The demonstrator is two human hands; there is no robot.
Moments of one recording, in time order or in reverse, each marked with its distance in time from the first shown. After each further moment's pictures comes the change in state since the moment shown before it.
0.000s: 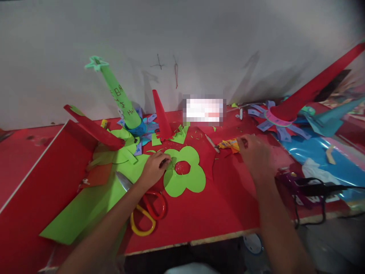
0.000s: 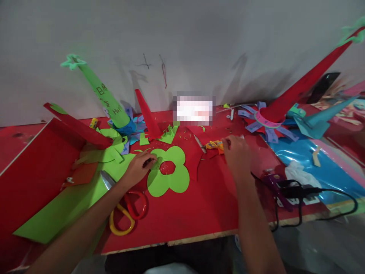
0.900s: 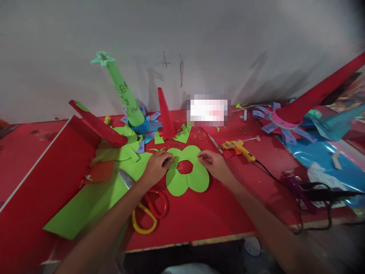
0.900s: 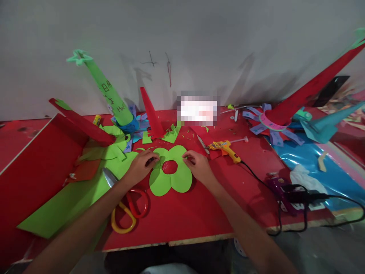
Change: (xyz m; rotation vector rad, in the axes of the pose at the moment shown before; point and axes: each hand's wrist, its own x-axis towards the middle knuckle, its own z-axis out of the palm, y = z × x) left_hand 0.000 0.004 0.000 0.012 0.003 0.002; right_hand -0.053 -0.088 0.057 0.887 -0.538 -0.030
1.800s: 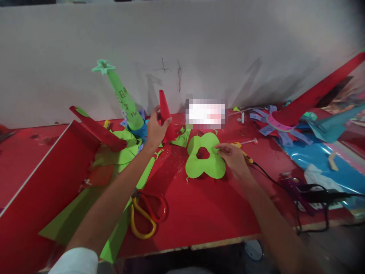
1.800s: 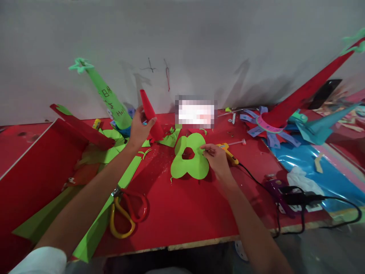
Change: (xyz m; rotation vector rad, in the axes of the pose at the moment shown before) left_hand 0.150 -0.022 -0.023 -0.418 0.583 0.039; right_hand 0.016 0.015 -0.059 0.085 0.333 0.084
